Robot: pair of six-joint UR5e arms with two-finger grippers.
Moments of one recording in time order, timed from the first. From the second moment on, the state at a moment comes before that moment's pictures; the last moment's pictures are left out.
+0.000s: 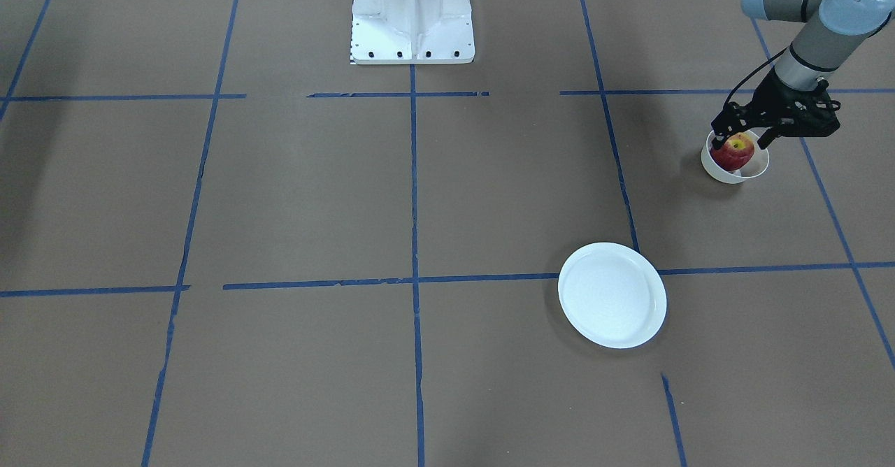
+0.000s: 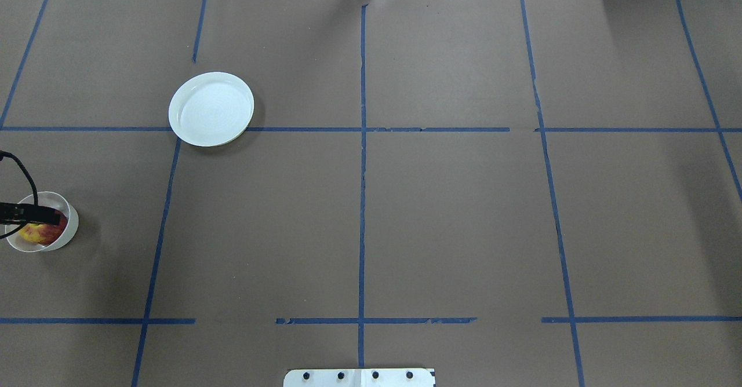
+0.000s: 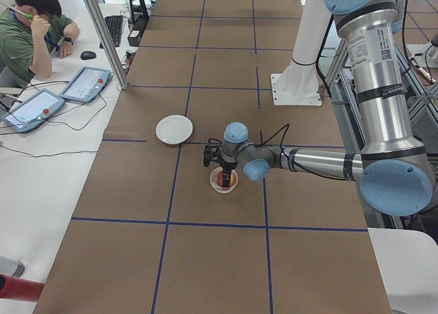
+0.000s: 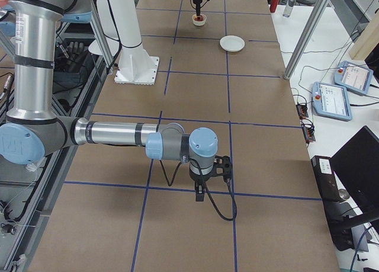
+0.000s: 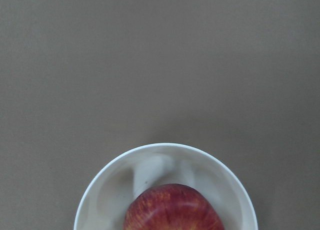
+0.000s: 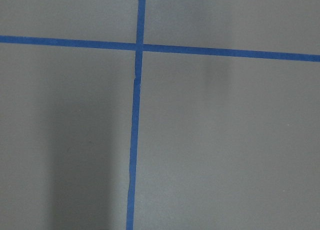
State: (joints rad) left arm -0.87 -1.30 -1.80 -2.32 -2.04 -0.90; right arm 1.59 -1.71 1.71 -1.58 2.29 -0.06
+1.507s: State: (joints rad) left arm -1.56 -1.32 -1.82 -1.65 -2.35 0.16; right arm 1.59 -1.71 1.71 -1.58 2.29 -0.06
